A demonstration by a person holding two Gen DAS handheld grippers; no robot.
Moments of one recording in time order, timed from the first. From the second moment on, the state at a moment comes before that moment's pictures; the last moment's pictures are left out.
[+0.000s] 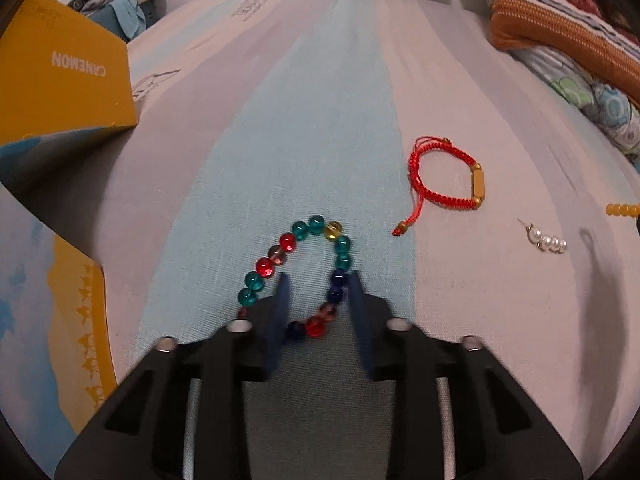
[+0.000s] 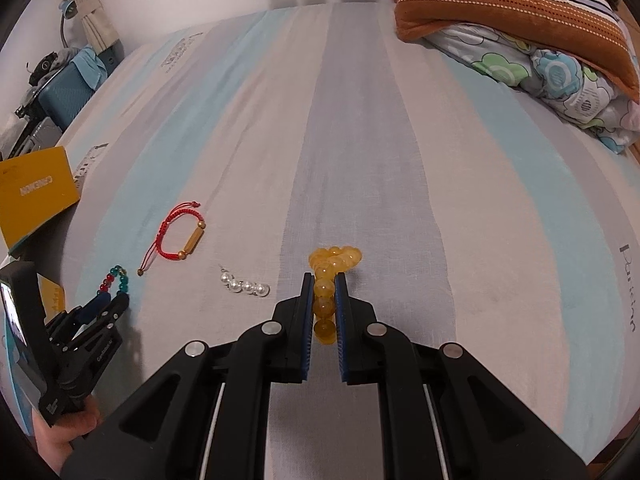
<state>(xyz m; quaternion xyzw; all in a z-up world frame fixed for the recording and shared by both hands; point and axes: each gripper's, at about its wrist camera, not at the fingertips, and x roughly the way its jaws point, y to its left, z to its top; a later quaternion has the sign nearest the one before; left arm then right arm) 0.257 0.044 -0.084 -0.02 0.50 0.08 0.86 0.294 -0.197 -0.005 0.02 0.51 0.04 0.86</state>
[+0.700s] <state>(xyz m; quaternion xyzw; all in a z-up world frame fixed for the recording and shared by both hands) 0.218 0.027 -0.047 -0.07 0.50 0.02 0.86 0.289 -0.200 0.020 0.04 0.48 0.05 0.87</state>
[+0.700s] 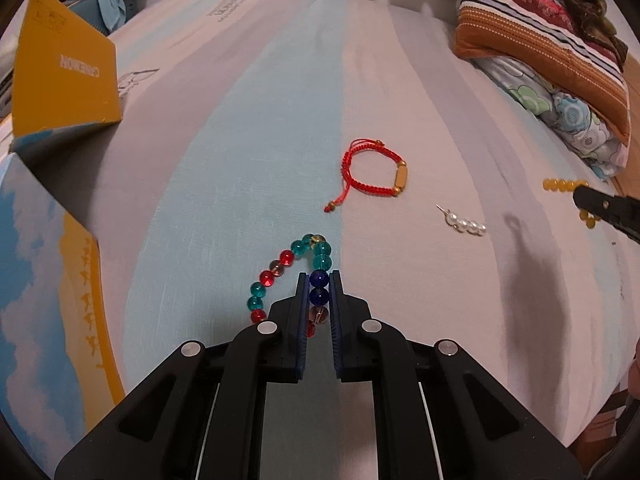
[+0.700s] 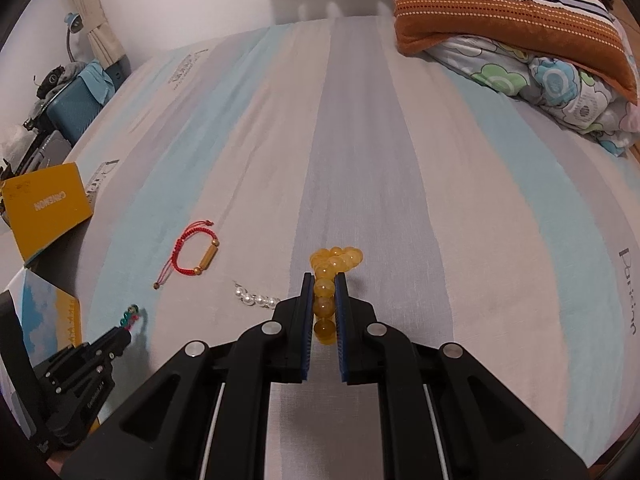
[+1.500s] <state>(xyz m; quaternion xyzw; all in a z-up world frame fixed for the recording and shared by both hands) 0.133 0.033 0.031 -0.06 0.48 0.02 0.88 0.218 -0.170 0.044 0.06 0.50 0.08 0.86</state>
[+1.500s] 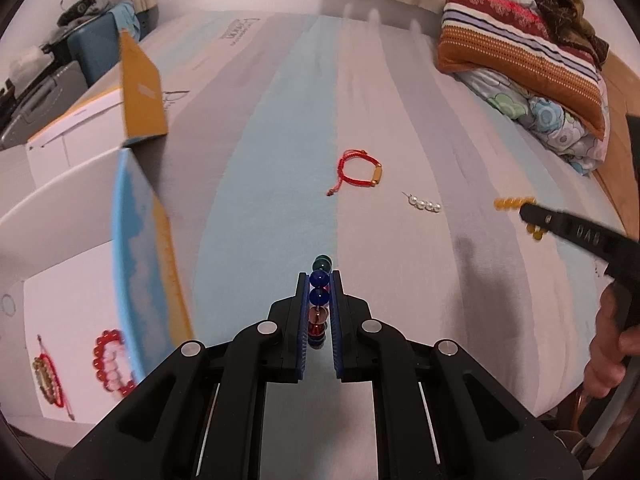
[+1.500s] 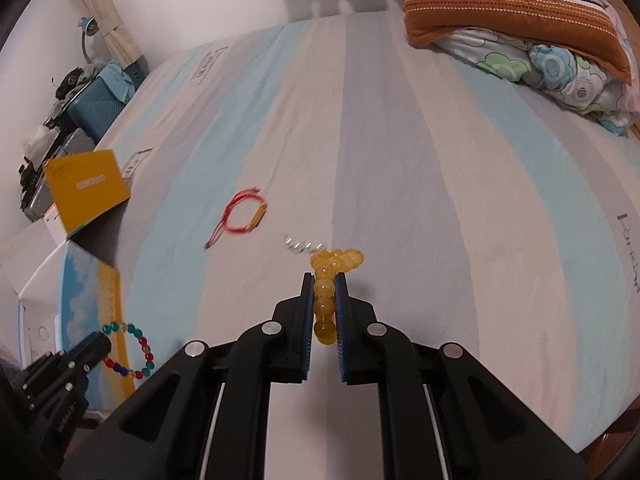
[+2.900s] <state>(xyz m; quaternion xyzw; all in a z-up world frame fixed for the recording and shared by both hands) -0.065 0.308 0.084 -0.14 0.44 0.19 0.86 0.065 0.175 0.114 -0.06 0.45 0.26 0.85</state>
